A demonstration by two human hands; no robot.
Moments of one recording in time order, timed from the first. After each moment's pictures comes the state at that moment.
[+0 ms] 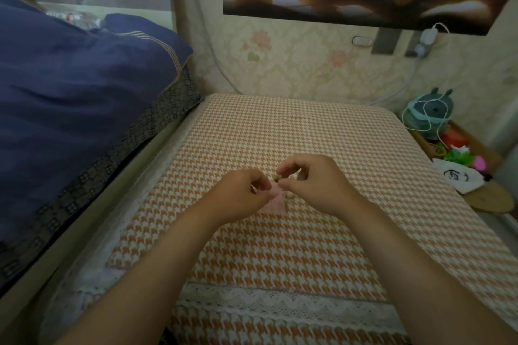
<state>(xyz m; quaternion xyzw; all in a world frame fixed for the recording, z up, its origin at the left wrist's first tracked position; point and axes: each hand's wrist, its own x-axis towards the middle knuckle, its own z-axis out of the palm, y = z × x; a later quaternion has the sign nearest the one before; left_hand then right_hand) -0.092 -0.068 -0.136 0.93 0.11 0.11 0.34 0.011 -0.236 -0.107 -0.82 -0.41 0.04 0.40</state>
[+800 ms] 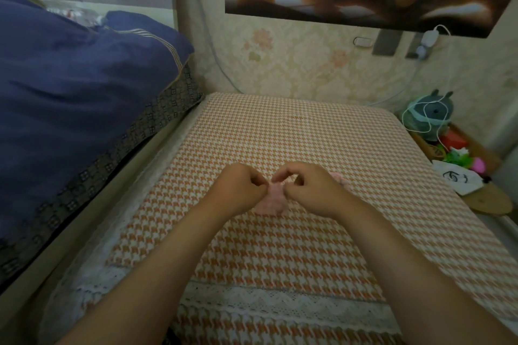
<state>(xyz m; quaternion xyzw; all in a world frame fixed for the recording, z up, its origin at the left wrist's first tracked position) -0.087 -0.071 -0.130 0.91 0.18 0.14 0.34 0.016 -0.228 -0.119 -0.83 -0.44 0.10 0.34</state>
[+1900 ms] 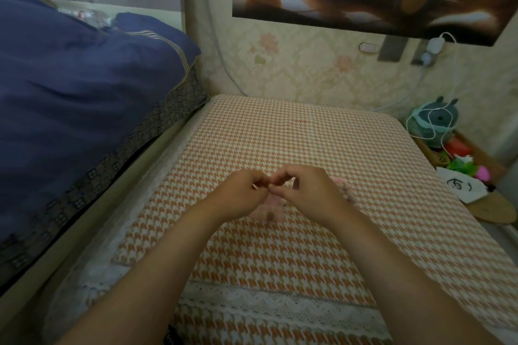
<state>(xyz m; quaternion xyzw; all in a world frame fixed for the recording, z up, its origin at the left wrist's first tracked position) -0.087 -0.060 -0.141 0.90 0.12 0.10 0.40 0.003 -0.220 -0.122 -0.82 -0.44 0.01 0.35</state>
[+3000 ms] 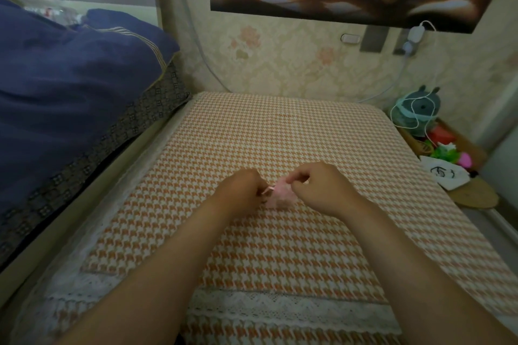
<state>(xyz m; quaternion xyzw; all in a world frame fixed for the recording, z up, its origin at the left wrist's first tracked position) -0.037 -0.079 -0.162 0.99 0.05 0.06 0.15 0.032 -0.264 -0.115 -0.90 -0.34 0.06 0.27</state>
